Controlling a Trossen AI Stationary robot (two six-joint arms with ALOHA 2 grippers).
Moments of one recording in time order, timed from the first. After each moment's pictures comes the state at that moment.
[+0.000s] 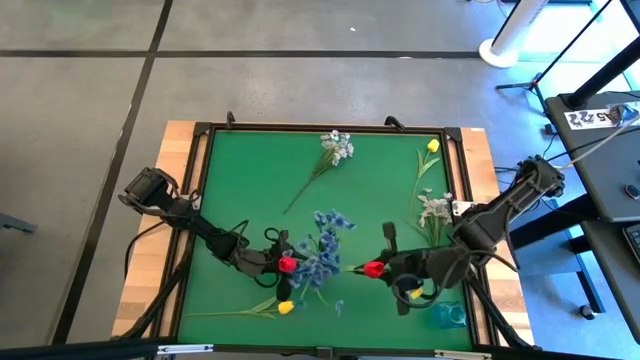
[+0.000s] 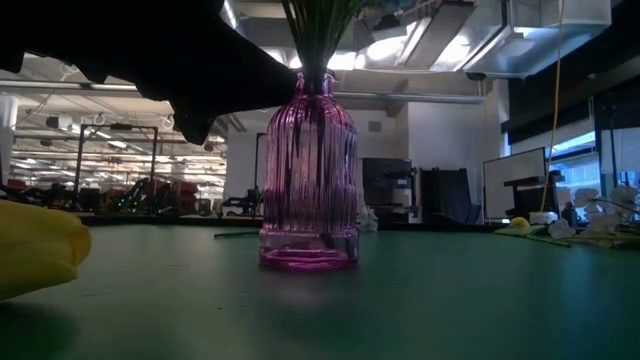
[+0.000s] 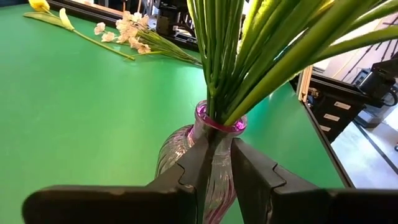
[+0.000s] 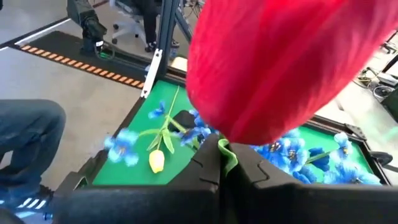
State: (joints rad) left arm -0.52 1.74 0.64 0.80 -0.57 -0.44; right arm 0.67 1.41 1.35 -0.33 0.51 -0.03
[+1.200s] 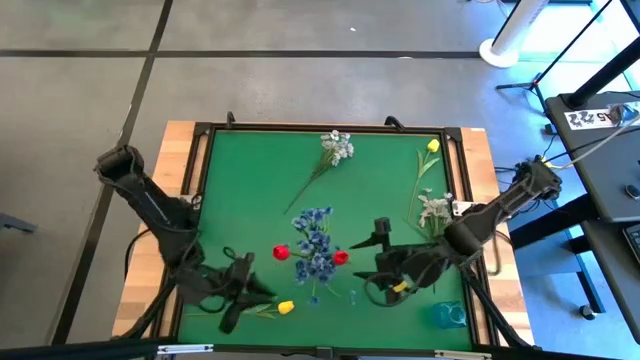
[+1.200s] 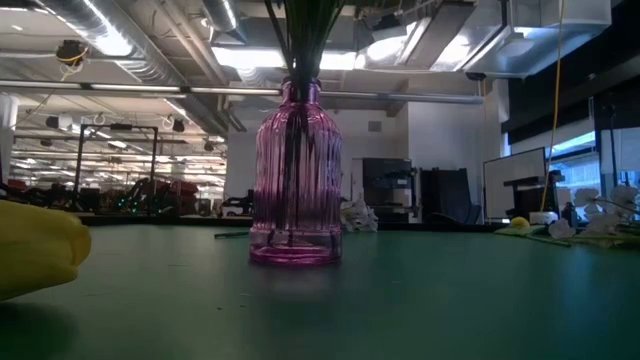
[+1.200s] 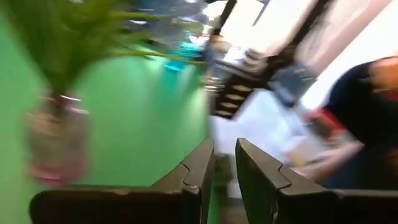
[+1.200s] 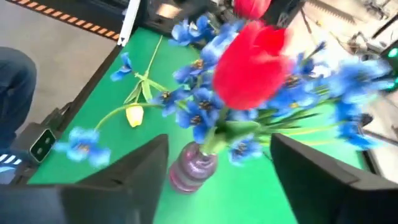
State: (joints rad) left arm -0.88 1.35 0.80 0.20 -0.64 -0.73; right arm 0.63 1.44 1.35 -0.48 0.52 -0.02
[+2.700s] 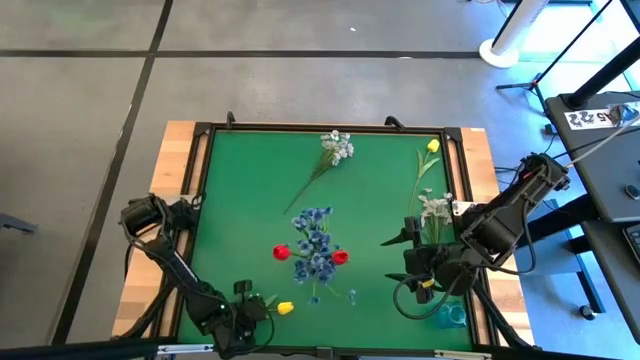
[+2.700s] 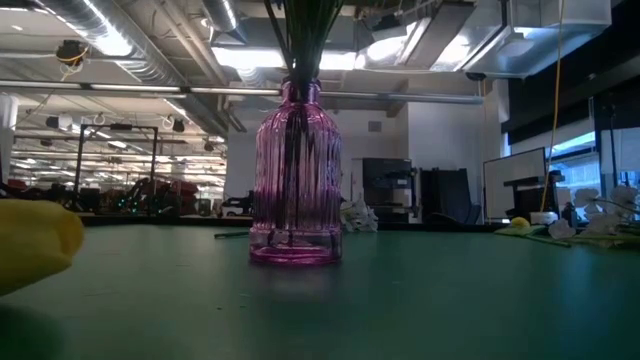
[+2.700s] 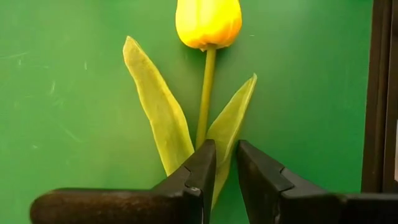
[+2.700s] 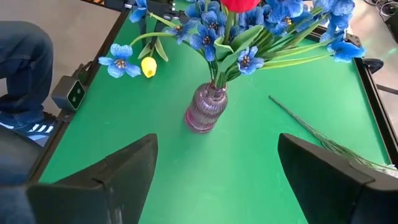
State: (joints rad) left arm -0.95 1.92 1.11 -0.47 -0.40 -1.10; right arm 0.75 1.33 1.35 -0.81 0.57 0.26
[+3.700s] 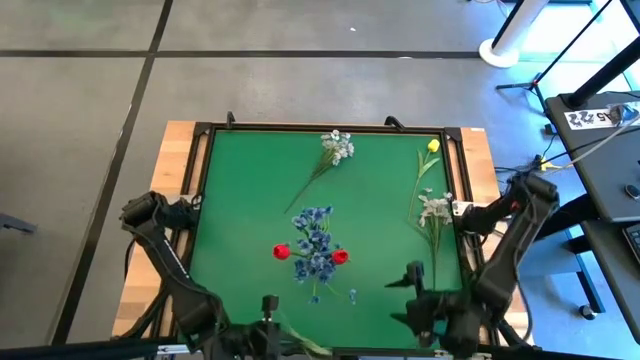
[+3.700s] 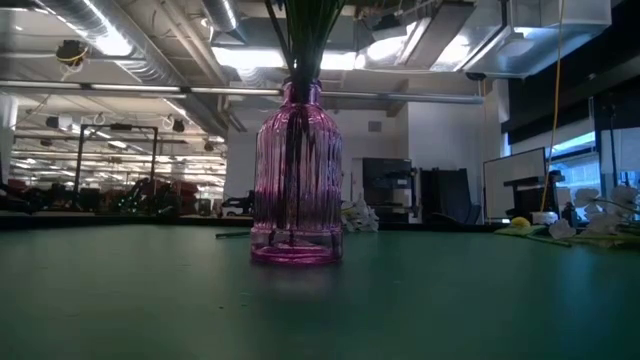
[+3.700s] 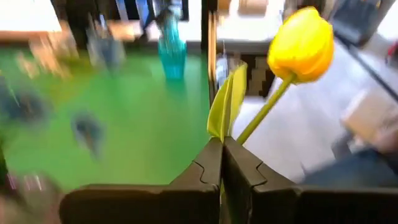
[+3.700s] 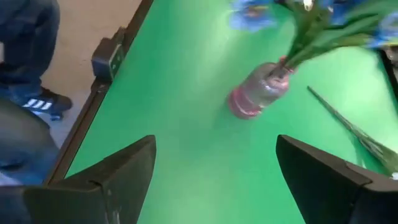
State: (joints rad) left arm -0.90 1.88 1.65 -0.40 -0.78 -0.53; right arm 1.00 1.59 1.35 -0.78 0.73 0.47
